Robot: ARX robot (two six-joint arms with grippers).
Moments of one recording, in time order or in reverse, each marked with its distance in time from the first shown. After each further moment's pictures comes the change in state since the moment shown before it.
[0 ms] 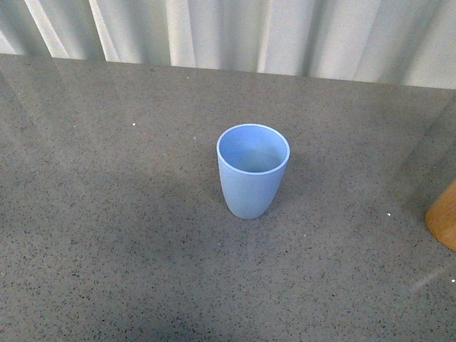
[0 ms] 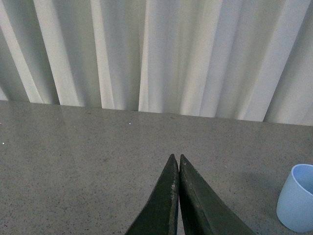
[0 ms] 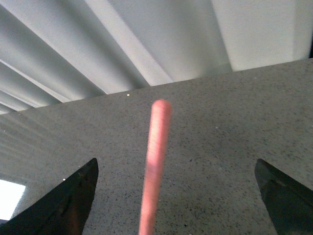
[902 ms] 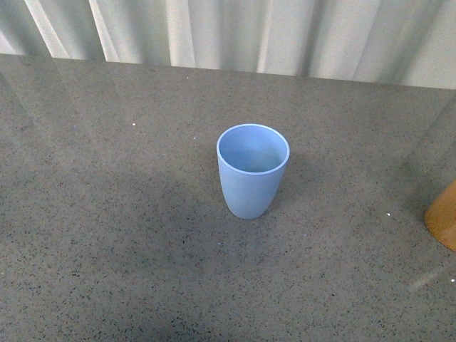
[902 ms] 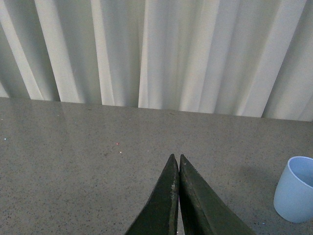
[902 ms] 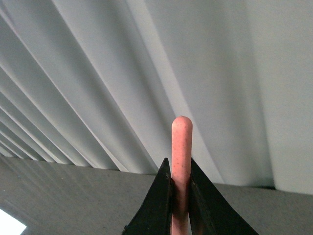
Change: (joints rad) left arm 0.000 -0.176 0.000 -0.183 0.000 0.000; right arm 0.042 -0.371 0.082 0.011 -0.056 0.200
